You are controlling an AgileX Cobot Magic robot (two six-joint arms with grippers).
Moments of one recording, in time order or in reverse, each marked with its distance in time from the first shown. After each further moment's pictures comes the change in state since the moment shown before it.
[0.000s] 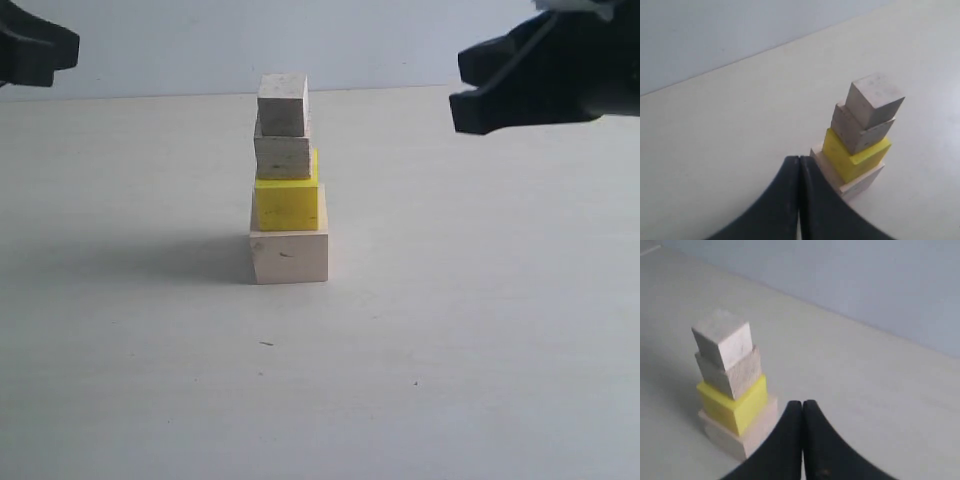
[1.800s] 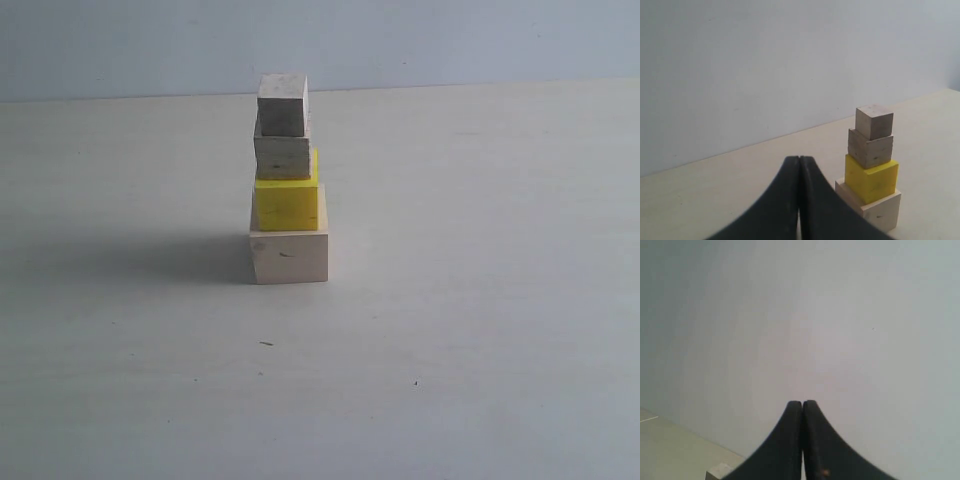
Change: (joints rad) left arm 0.000 -0.750 0.543 -0.018 -0.281 0.052; right arm 0.000 -0.752 -0.009 -0.140 0.104 0.016
